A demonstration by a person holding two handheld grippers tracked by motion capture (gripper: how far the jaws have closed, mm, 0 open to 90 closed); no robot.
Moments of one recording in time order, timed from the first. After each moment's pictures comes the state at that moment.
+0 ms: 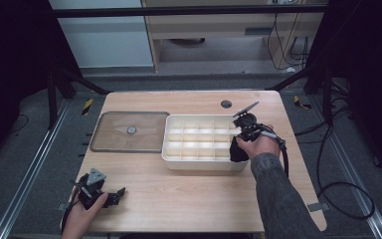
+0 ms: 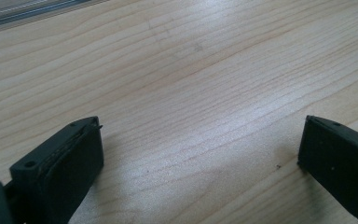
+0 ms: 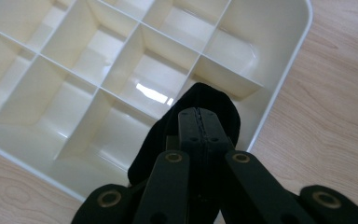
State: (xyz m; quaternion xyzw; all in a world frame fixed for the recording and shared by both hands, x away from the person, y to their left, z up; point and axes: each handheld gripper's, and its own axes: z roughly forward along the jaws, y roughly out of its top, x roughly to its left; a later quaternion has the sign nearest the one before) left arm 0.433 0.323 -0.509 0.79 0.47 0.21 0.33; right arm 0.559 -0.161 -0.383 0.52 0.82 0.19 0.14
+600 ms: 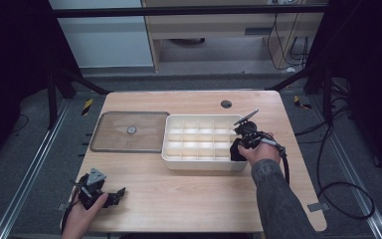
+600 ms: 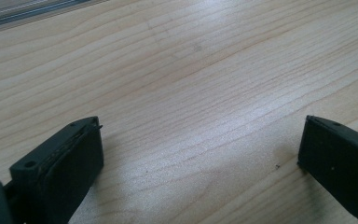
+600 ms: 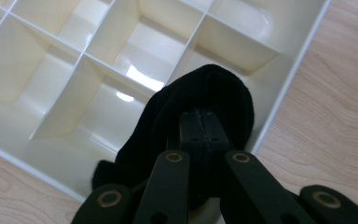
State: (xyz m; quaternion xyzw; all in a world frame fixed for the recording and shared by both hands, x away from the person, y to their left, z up) left arm 0.433 0.323 -0.509 0.79 0.47 0.21 0.33; right arm 0.552 -0.166 -0.409 0.52 0.83 0.17 0.13
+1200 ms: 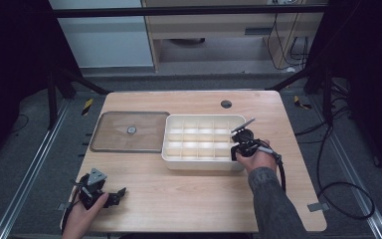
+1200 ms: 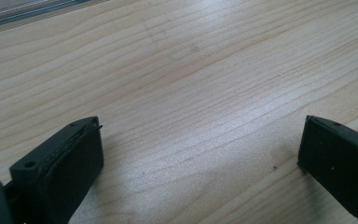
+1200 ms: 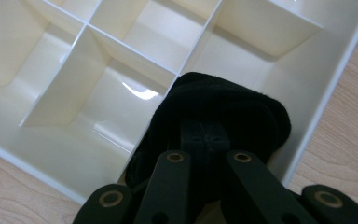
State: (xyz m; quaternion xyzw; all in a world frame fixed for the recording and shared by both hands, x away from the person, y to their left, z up) left arm 0.433 0.322 -0.509 0.80 0.47 0.21 0.33; right arm 0.543 -0.160 -0.432 0.52 0.83 0.17 0.13
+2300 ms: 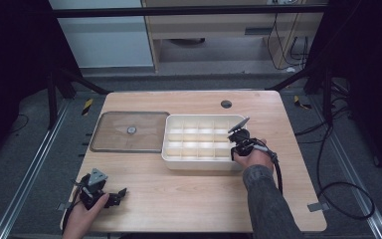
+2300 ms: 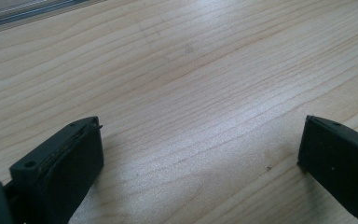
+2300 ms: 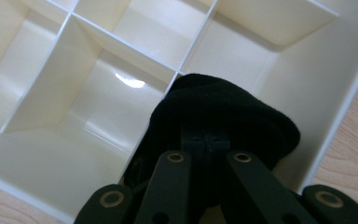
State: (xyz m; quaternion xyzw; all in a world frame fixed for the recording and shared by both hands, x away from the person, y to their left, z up) left arm 0.432 0.319 -0.509 0.80 0.46 0.20 0.33; right arm 0.551 -0.152 -0.437 0.52 0.83 0.13 0.12
